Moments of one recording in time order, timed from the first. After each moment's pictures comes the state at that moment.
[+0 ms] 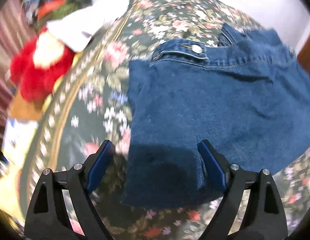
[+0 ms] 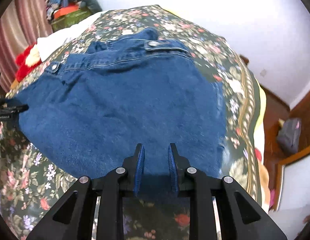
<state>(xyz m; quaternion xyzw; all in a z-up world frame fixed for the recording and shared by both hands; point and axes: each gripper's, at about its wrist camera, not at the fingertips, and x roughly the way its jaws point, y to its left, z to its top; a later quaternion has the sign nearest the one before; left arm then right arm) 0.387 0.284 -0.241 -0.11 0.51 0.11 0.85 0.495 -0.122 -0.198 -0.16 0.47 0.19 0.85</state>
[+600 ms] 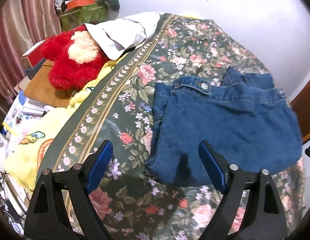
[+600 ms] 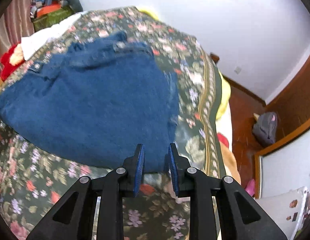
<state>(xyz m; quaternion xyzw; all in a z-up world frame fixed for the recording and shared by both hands) 0.326 0.296 -0.181 -0.18 0.43 0.15 0.87 0.459 -0.142 -0.166 -0.20 0.43 0.13 0.87</state>
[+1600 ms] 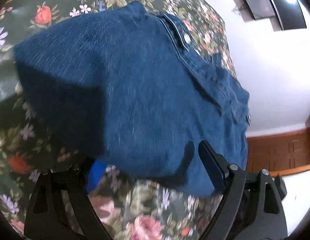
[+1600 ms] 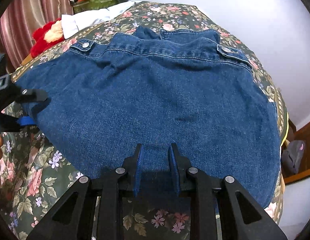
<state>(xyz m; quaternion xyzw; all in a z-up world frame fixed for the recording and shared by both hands) 0.367 0.249 -0.277 -0.51 0.41 0.06 0.75 0.457 -0.033 -0.247 -0.22 0.46 0.25 0.82</state>
